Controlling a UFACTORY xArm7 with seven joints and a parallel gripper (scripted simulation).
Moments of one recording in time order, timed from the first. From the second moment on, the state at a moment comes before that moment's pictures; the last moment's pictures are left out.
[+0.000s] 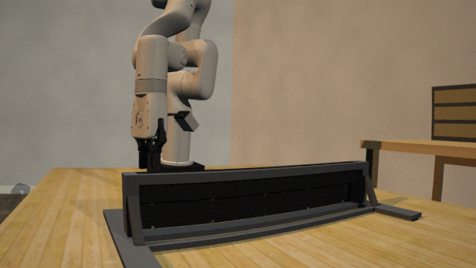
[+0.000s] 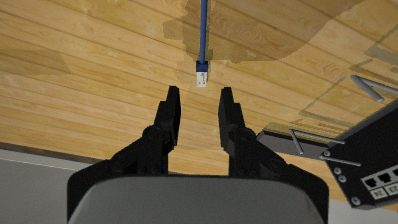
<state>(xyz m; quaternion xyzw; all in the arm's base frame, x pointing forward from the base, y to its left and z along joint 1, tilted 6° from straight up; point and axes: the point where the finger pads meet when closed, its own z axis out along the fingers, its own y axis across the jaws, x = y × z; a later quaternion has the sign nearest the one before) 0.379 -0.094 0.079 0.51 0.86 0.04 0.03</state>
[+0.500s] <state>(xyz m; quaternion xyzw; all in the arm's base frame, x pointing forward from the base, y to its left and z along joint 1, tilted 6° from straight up) 0.382 -0.092 0.053 0.51 0.86 0.04 0.03</state>
